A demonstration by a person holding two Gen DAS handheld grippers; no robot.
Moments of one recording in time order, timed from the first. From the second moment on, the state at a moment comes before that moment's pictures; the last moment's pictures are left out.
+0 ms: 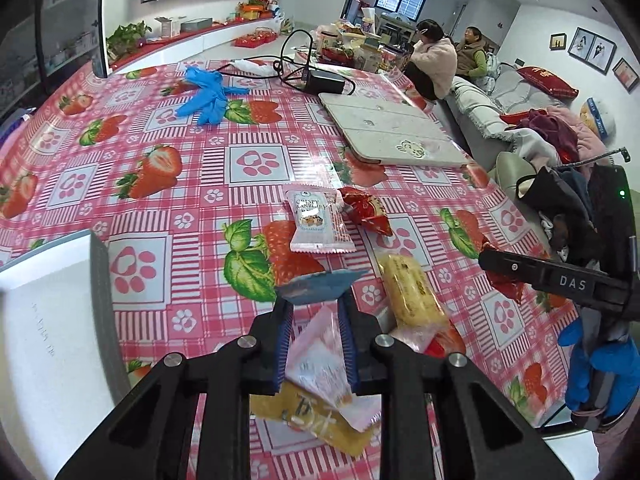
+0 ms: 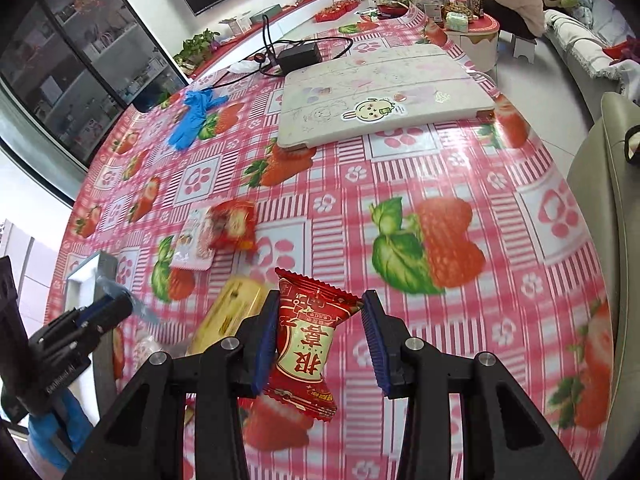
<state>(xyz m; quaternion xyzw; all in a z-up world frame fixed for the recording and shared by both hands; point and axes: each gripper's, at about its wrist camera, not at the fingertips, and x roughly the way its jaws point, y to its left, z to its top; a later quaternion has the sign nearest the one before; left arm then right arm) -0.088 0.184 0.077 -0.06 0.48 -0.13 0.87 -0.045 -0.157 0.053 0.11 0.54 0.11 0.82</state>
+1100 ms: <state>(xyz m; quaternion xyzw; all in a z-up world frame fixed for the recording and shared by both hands) -0.033 0.209 0.014 -0.07 0.54 0.00 0.84 -0.105 -0.134 0.062 0.12 0.54 0.16 0.82</state>
